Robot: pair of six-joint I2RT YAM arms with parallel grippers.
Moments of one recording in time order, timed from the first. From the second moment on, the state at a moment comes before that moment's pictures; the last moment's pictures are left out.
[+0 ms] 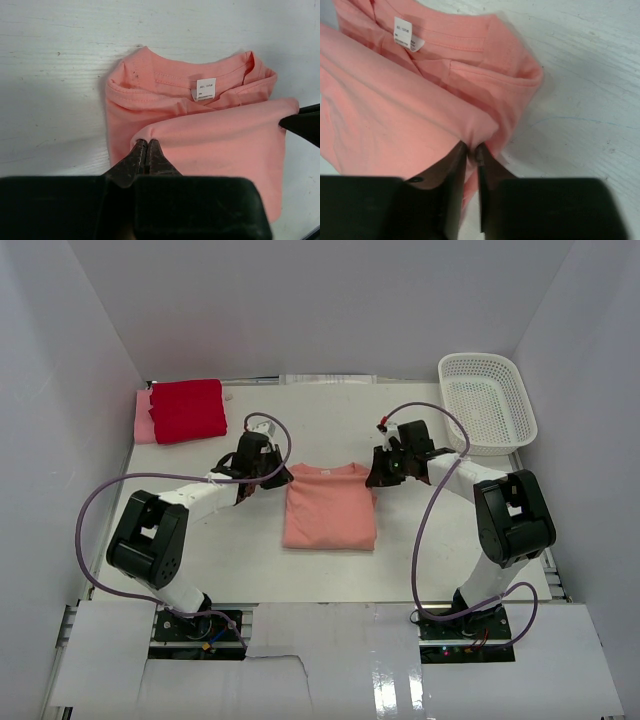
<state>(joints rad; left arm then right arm) -0.42 1.60 0.89 0.02 0.10 -0.57 0.36 1.72 1.01 -0.18 -0.43 0.18</state>
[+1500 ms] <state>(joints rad) -0.47 1.68 0.94 0.11 0.64 -0.67 0.51 1.76 0.49 0.68 -1.02 0.85</state>
